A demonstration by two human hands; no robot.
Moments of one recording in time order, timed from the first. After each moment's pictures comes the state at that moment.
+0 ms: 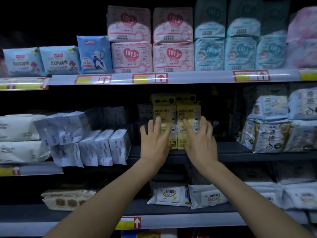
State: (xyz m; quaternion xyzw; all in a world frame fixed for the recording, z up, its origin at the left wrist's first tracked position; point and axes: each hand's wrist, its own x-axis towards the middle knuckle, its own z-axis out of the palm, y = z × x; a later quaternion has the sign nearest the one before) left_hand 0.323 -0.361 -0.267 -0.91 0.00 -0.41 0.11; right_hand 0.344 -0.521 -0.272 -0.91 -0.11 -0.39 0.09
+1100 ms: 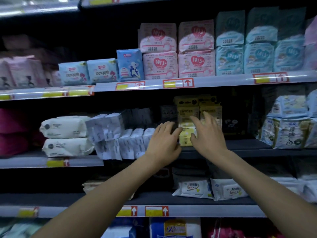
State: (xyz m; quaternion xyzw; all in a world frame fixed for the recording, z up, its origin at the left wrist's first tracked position) left_hand 0.239 -0.294 -0.244 -0.91 0.16 -0.37 0.02; right_hand 0.272 -0.468 -0.228 -0.91 -0.17 -0.36 0.14
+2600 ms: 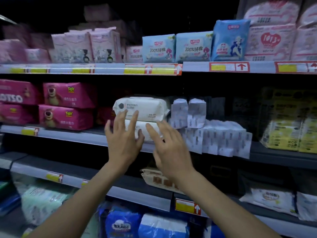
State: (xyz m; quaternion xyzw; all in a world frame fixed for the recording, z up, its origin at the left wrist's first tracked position) left_hand 0.155 0.064 -0.302 -0.81 -0.14 -0.56 0.06; right_hand 0.184 -0.120 -0.299 -0.75 -0.43 -0.48 0.17
